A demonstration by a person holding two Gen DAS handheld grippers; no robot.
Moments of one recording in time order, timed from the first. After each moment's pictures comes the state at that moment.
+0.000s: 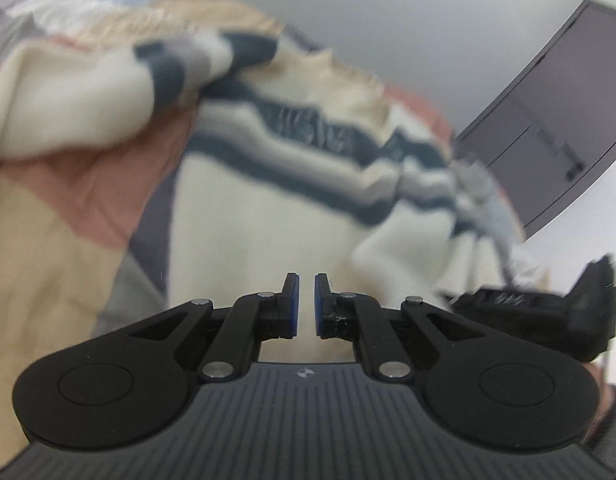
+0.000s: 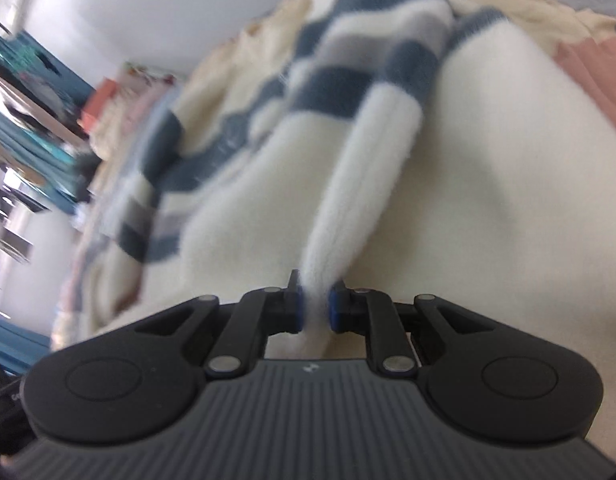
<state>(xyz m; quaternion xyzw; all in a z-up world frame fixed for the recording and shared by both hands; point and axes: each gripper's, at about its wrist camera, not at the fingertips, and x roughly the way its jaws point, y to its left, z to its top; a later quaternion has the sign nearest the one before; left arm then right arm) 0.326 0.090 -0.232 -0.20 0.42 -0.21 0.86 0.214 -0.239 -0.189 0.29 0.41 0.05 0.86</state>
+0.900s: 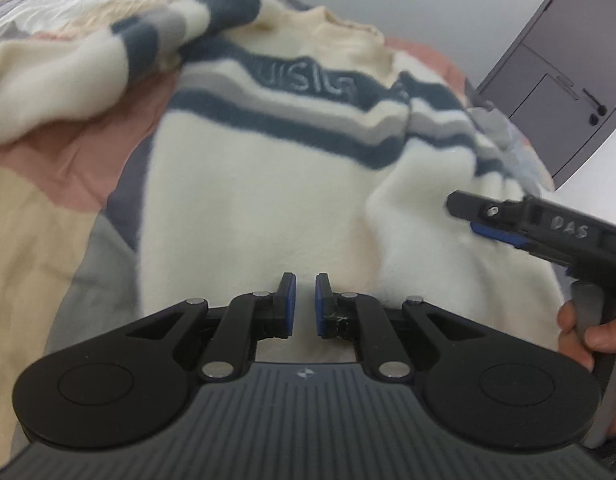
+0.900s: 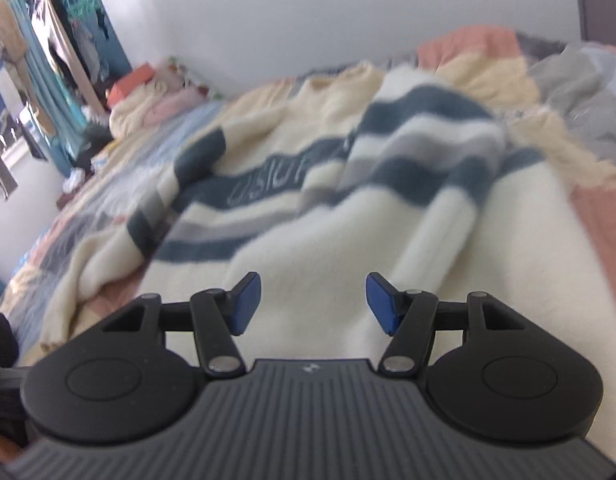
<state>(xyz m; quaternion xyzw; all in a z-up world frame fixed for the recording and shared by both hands) 0.318 0.053 -0.246 -0.13 0.44 -0.20 0.87 0.216 -0.202 -0.166 0.14 0.35 0.07 0.92</state>
